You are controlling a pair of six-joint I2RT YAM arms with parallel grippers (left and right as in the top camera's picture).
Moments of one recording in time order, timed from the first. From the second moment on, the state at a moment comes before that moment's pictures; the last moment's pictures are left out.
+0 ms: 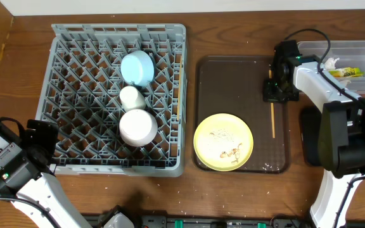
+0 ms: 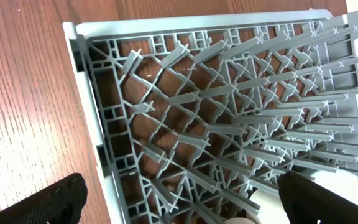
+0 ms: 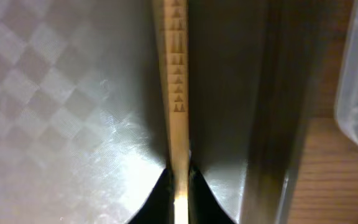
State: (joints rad) left arm 0.82 1.06 1.04 -0.94 0.10 -0.61; right arm 0.16 2.10 1.46 -0.81 -0.06 0.24
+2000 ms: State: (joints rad) left arm 0.82 1.06 1.04 -0.94 0.10 -0.61; right arm 0.39 2.06 1.84 -0.97 -0.29 0.43
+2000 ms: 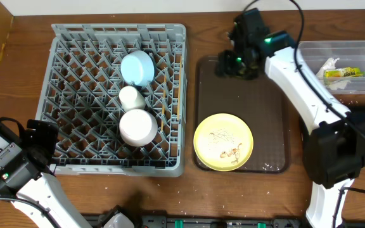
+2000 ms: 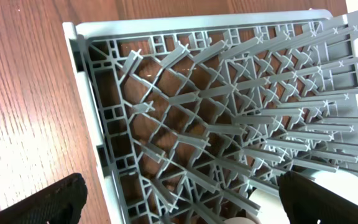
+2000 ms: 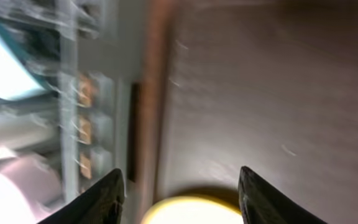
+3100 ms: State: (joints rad) left arm 0.82 1.06 1.04 -0.94 0.10 -0.61; right arm 0.38 2.07 1.52 -1.11 -0.28 0.12
